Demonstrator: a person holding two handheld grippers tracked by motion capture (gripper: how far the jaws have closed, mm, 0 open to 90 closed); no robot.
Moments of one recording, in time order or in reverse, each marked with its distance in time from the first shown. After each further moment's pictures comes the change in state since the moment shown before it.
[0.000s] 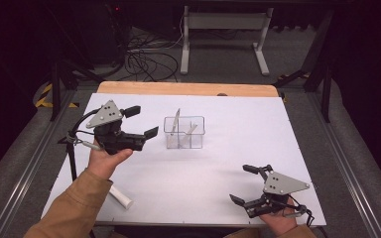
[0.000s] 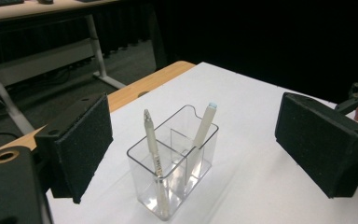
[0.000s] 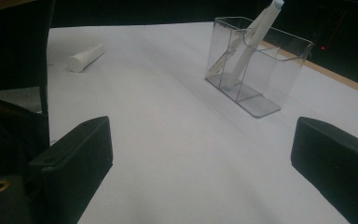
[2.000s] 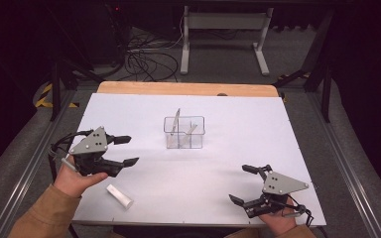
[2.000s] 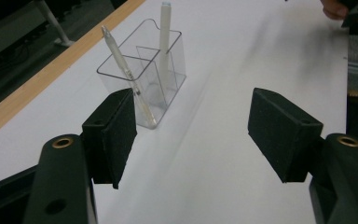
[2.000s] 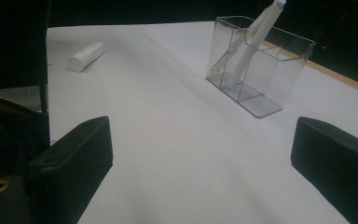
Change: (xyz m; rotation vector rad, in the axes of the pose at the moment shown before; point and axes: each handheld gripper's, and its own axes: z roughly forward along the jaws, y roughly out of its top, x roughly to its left) left arm 0.003 -0.041 -0.046 0.251 -0.166 0.232; right arm 0.001 0.000 0.002 0.002 0.002 -0.001
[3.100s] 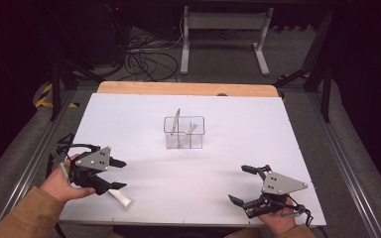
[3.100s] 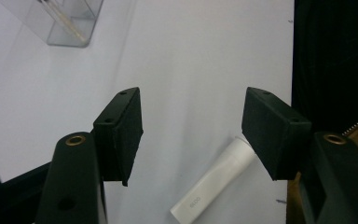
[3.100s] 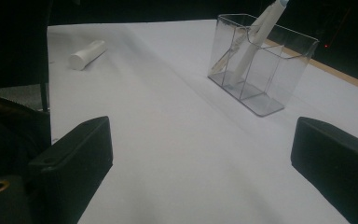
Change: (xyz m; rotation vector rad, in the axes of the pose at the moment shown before) left arm 0.001 -0.030 0.001 0.318 -0.243 0.140; right arm 0.000 0.000 0.001 0.005 0.006 -0.004
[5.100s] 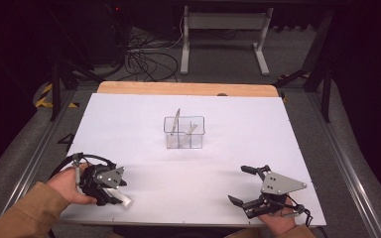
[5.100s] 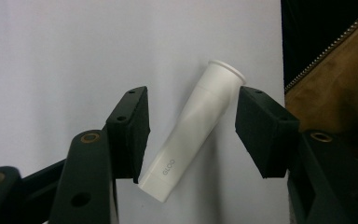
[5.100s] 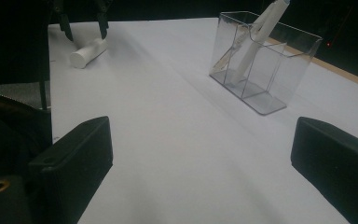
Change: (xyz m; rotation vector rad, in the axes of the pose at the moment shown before) left arm -0.004 -0.014 0.046 0.301 -0.171 0.182; right arm 0.000 -0.001 0.001 0.007 0.005 -0.001
